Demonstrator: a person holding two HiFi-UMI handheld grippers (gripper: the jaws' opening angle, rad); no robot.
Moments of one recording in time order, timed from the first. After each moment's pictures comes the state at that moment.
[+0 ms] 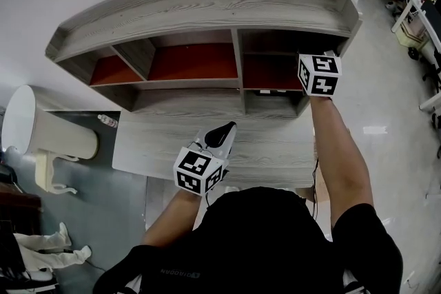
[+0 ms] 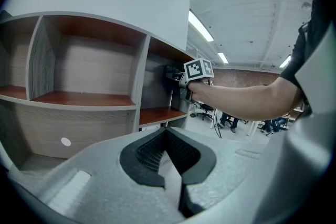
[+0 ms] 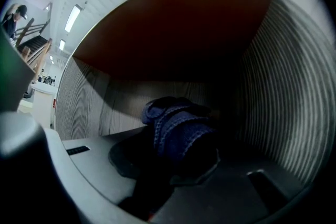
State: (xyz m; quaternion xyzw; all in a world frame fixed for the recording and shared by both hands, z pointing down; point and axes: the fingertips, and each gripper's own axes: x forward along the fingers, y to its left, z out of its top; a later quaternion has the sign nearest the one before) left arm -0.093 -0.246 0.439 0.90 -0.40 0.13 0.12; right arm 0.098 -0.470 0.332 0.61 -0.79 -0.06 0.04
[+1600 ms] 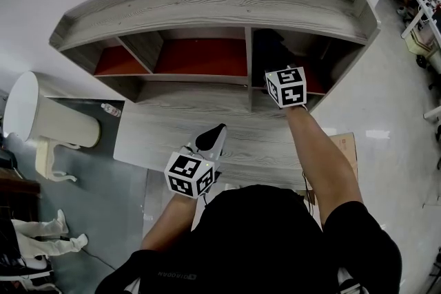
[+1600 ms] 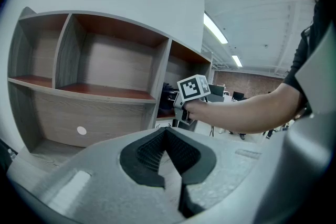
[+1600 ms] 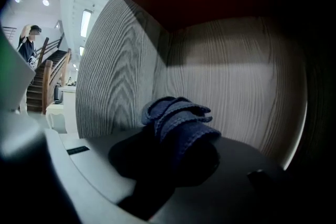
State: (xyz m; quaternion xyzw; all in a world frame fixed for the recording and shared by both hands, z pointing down) left arm -0.138 -0.244 0.451 0.87 -0.46 0.12 0.15; right arm -0.034 -0.474 0.436 0.49 -0.87 0.01 0.10
